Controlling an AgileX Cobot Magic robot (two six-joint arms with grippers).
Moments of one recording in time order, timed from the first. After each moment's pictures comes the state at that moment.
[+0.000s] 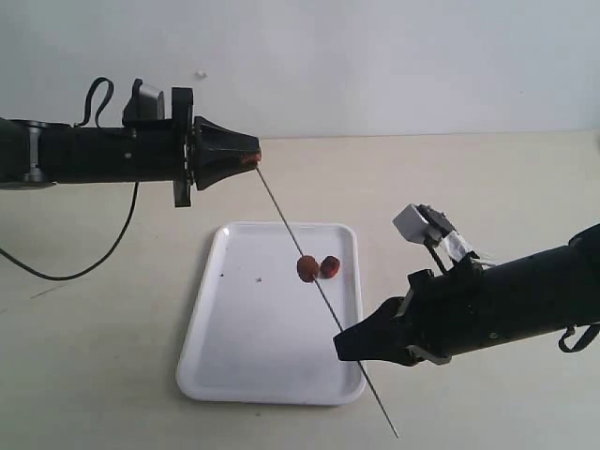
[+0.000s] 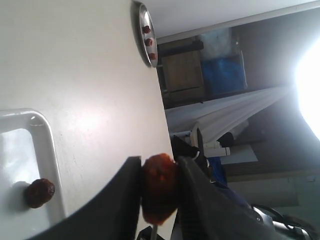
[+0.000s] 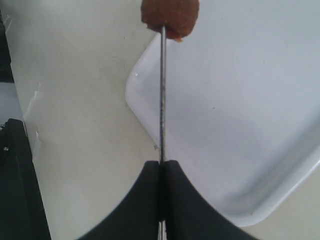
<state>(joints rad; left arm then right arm) -0.16 2.22 -1.37 -1.73 1.21 1.01 0.12 1.81 -0.61 1.61 0.91 -1.66</state>
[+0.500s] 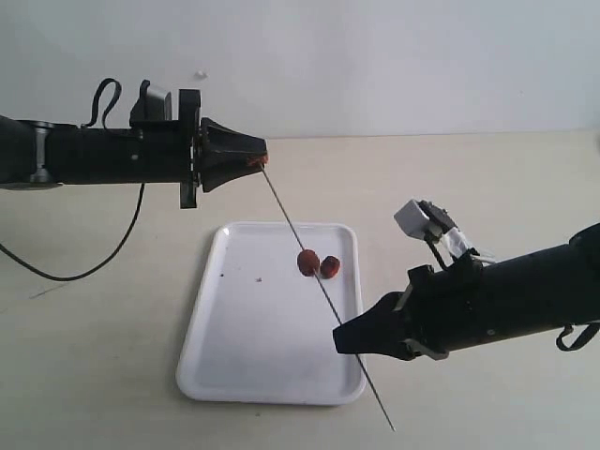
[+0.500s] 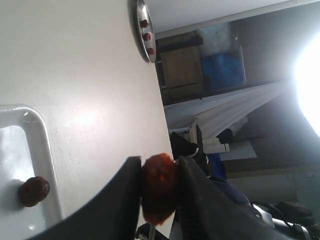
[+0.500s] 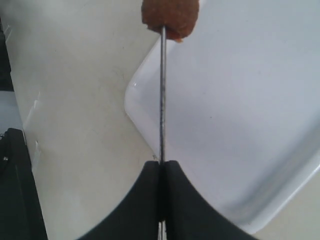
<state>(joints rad) -0.18 2.22 -1.37 -1.73 1.21 1.01 0.12 1.81 -0.61 1.65 0.91 -1.68</state>
